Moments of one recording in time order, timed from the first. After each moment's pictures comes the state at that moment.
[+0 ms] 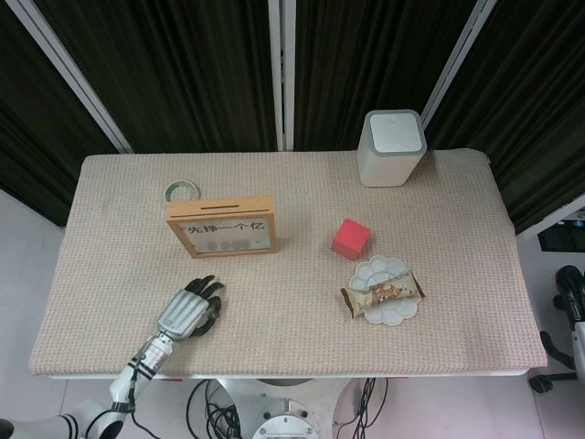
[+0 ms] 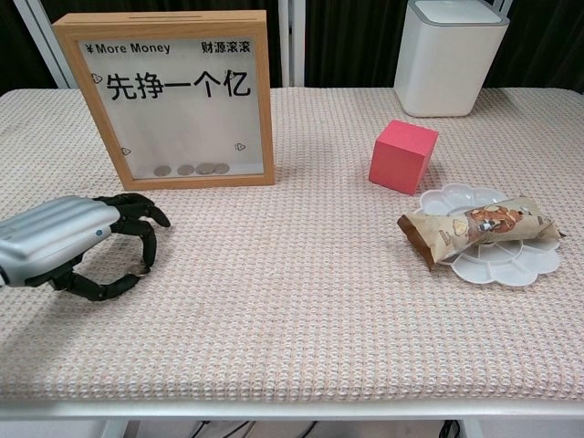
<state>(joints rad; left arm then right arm) -0.45 -1.70 0.03 -1.19 1.59 1.14 0.09 -0.04 -1.18 0.05 -1.31 -1.48 1.54 0.13</state>
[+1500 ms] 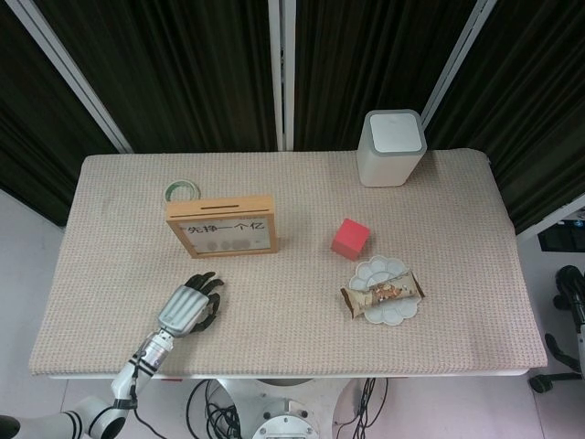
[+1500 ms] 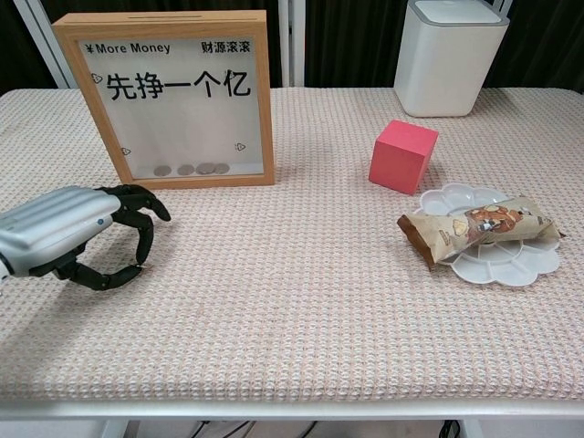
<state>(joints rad) -0.46 -1.72 0.03 -1.16 1.59 1.18 0.05 -0.05 -1.18 0.05 -1.28 -1.47 1.53 0.16</state>
